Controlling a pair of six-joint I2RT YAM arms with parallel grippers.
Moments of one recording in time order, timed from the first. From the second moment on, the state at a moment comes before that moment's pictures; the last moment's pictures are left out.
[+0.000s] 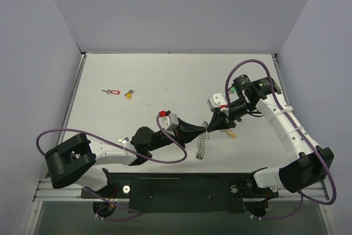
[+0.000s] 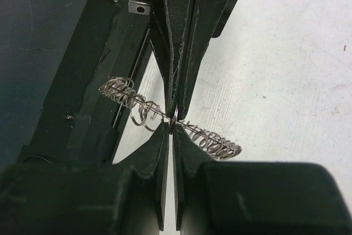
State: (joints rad) left arm -1.08 1.41 0.50 1.26 0.21 -0.28; right arm 0.36 1.35 1.34 -1.48 -1.05 -1.49
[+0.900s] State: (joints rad) left arm -1.06 1.39 0.50 1.08 0.23 -0.24; right arm 0.44 1.35 1.34 -1.33 -0.83 -1.06
